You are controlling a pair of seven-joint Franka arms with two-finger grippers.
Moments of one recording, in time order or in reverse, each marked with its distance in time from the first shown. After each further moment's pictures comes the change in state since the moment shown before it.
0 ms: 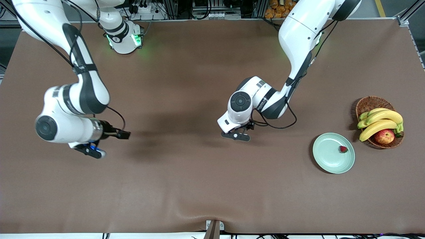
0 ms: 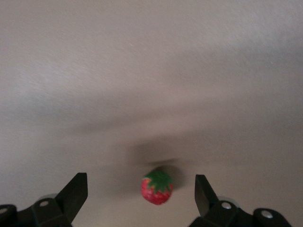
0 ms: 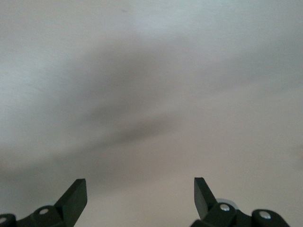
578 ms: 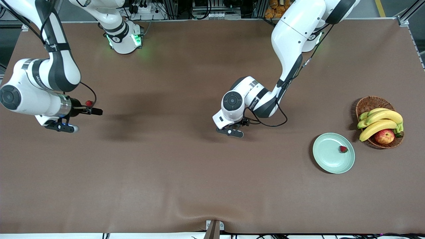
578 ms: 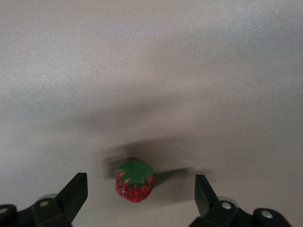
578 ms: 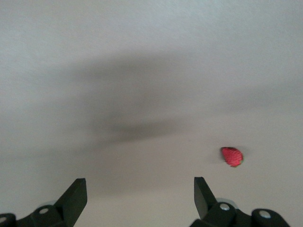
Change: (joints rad) left arm -0.034 0.039 0.000 -0.005 -0.001 0.000 0.006; right arm -0.197 -0.238 -0.002 -0.376 -0.061 0.137 -0.329
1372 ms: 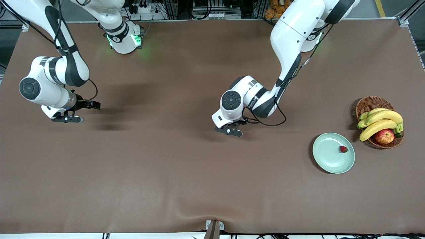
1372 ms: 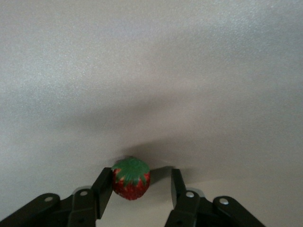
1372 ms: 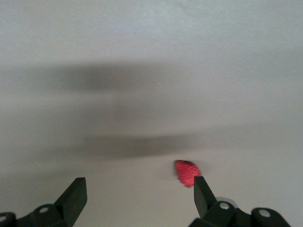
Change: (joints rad) left arm -0.004 0.000 0.003 -0.001 0.000 -0.003 0.000; right arm -0.093 -0.007 0.002 -0.222 -0.182 0.260 -0.124
